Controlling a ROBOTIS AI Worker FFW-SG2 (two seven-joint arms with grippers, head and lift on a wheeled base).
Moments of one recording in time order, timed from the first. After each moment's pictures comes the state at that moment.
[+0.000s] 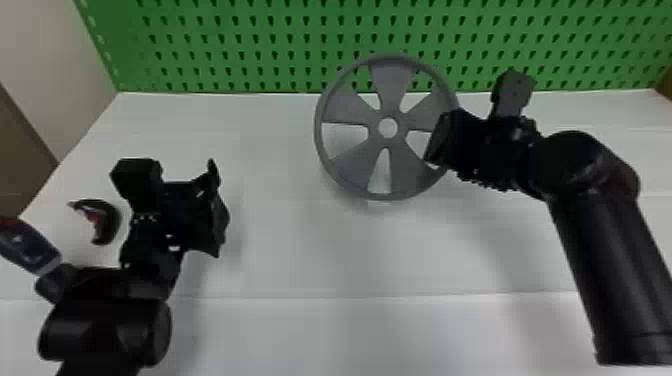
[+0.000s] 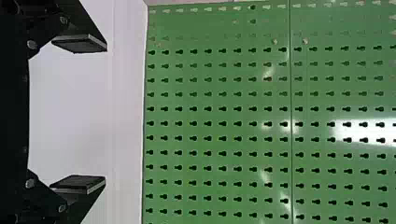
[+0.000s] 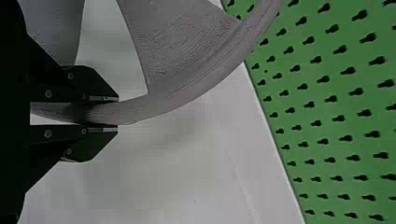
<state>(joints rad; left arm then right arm) -0.05 0.20 -0.08 -1.45 0.20 -0.08 0.12 -0.51 -0.13 0.07 -1.40 -0.77 0.88 -0.53</state>
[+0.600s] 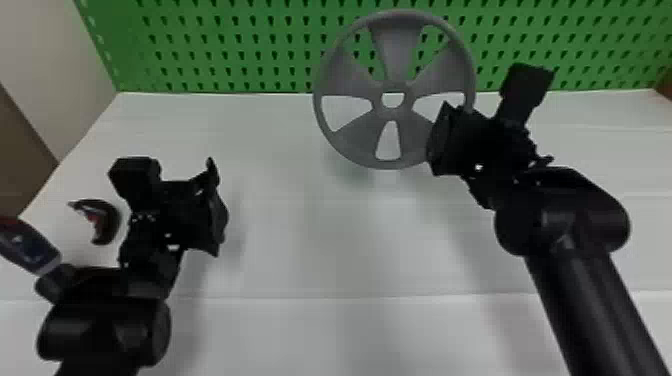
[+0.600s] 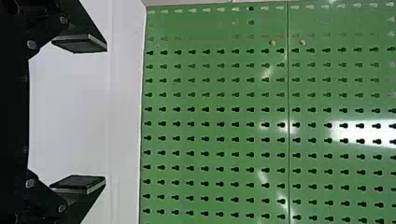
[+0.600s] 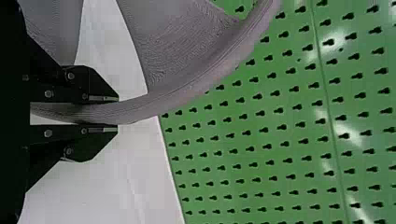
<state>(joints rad) -0.05 0.20 -0.07 -1.46 0.21 -0.08 0.12 -0.35 -0.09 0.12 -1.54 -0.39 0.44 -0.32</state>
